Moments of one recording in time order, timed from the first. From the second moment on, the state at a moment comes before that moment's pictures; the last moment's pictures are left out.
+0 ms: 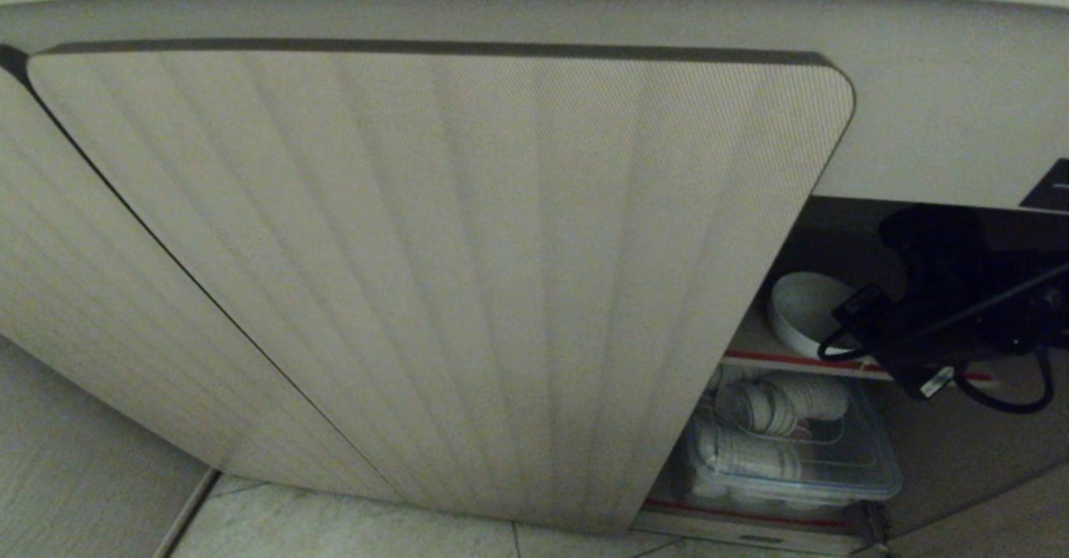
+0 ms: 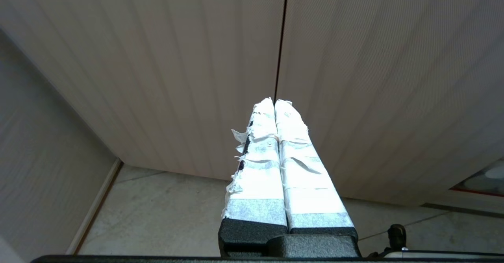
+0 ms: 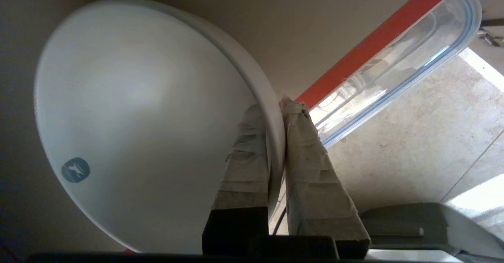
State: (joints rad) left arm 0.00 0.00 0.00 0.00 0.00 -0.03; right arm 0.11 1.75 -1.03 0.10 -0.20 1.06
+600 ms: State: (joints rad) left arm 0.00 0.00 0.00 0.00 0.01 -0.03; right arm 0.11 1.78 -1.10 0.11 -0.23 1.09
